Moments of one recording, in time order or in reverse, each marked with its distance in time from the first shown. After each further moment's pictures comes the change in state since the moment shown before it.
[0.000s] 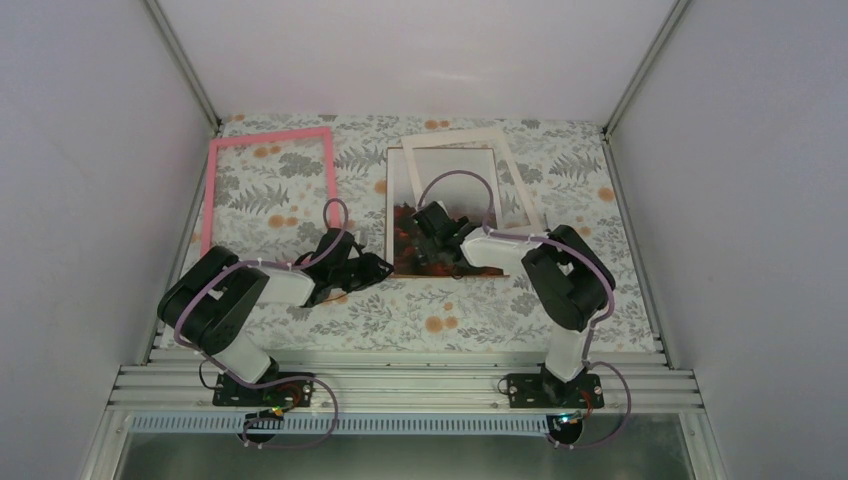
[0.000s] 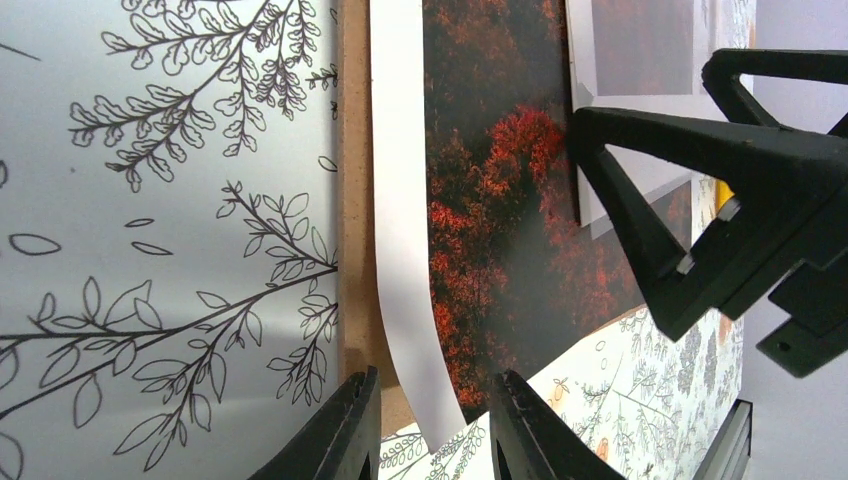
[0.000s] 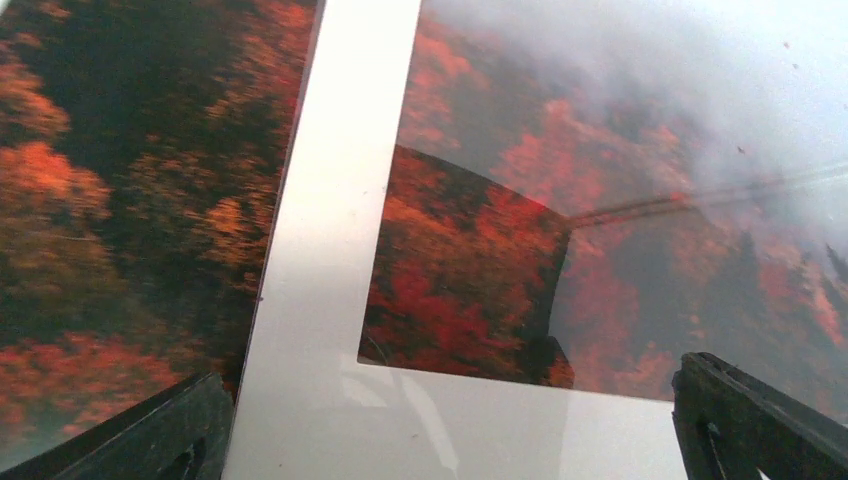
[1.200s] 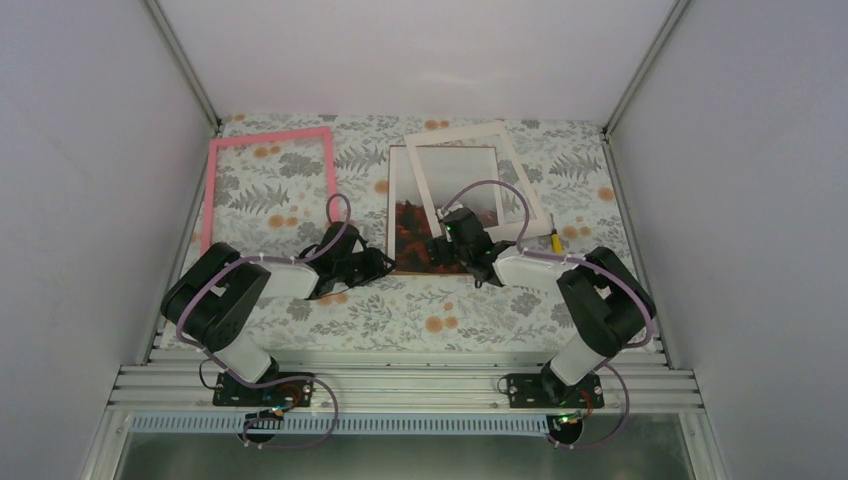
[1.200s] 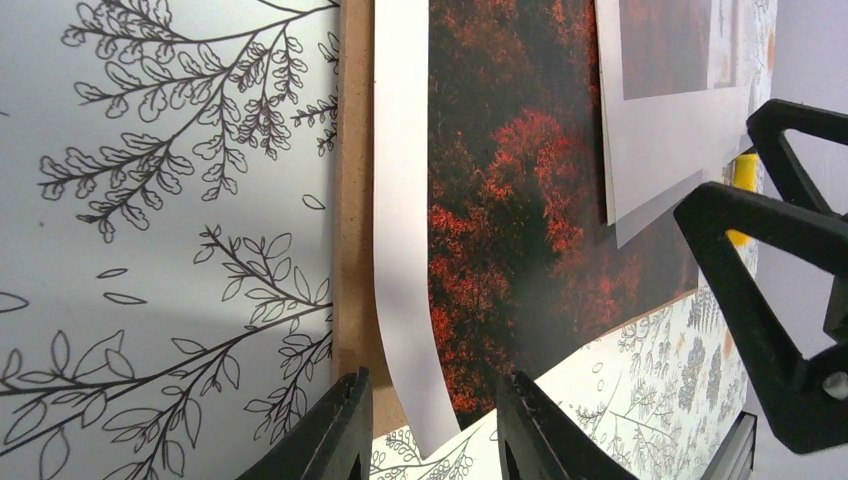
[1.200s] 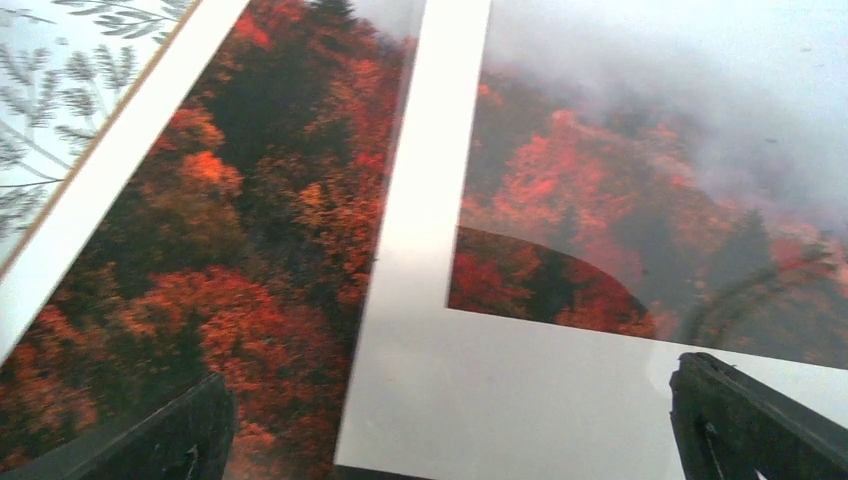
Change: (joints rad) left arm -0.002 0.018 0.071 -0.079 -0.006 -0.009; right arm -0.079 -0.235 -0.282 0.276 -0.170 -0.013
